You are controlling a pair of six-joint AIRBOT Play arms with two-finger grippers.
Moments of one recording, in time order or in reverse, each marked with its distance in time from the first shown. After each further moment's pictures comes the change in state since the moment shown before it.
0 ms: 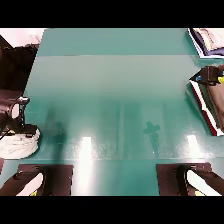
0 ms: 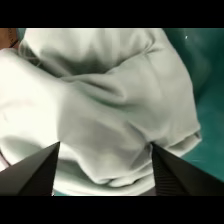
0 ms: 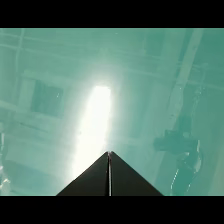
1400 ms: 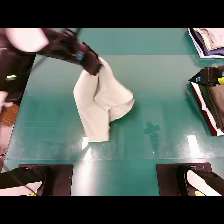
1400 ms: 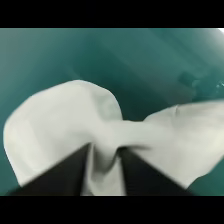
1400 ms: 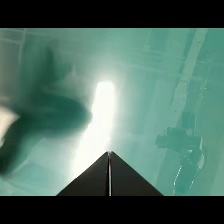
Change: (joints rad) left arm -0.586 -0.484 1.123 -0.550 0.235 0.388; right arm 0.000 0.000 0.000 0.010 0.020 -0.001
